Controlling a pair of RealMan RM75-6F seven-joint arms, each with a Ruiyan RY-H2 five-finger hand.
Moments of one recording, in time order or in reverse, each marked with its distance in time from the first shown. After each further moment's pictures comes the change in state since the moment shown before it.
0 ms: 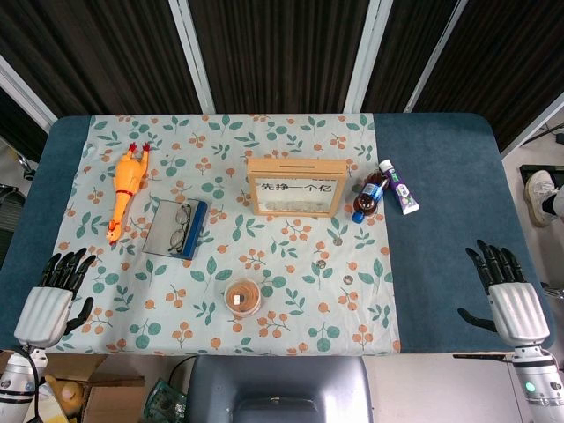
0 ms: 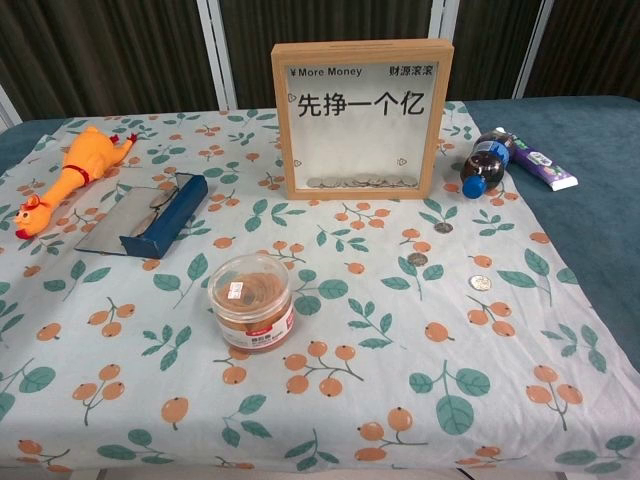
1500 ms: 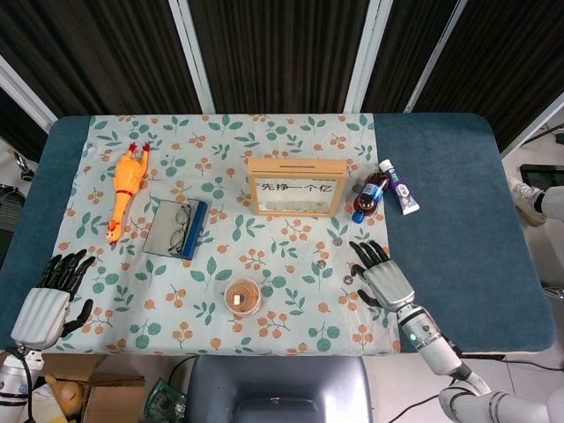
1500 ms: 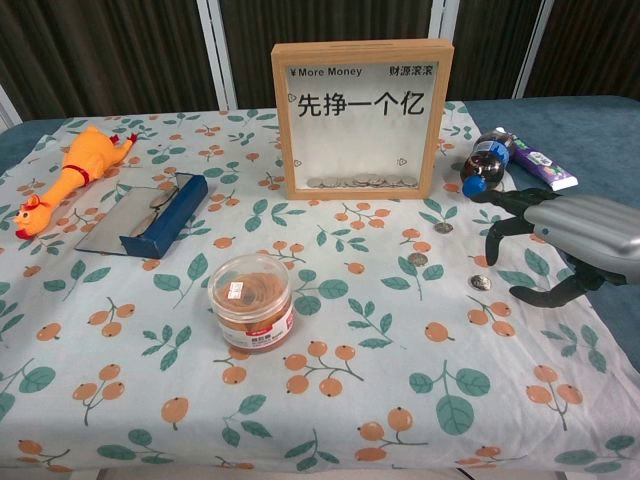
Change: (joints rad) left arm -0.001 0.032 0.014 -0.010 0.022 0.004 -0.086; right arm 0.353 -0.443 0.016 0.346 0.007 -0.402 -0.075
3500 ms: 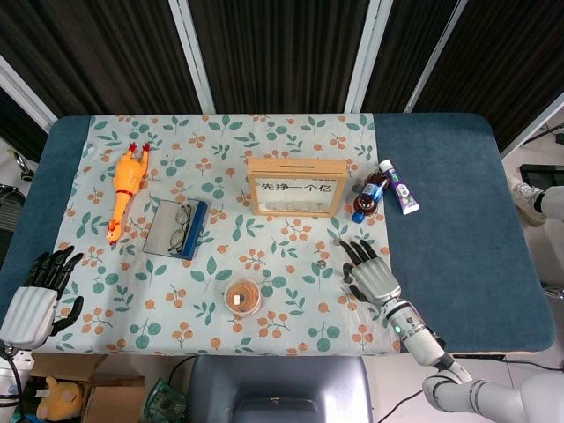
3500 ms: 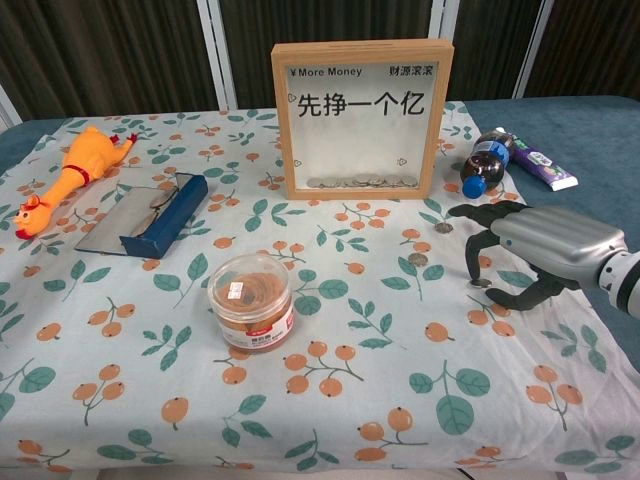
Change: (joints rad) left arm 0.013 0.019 -0.011 0.006 -0.007 0.029 -0.048; right arm 0.074 -0.082 -0.005 0.077 0.092 -0.067 -0.070
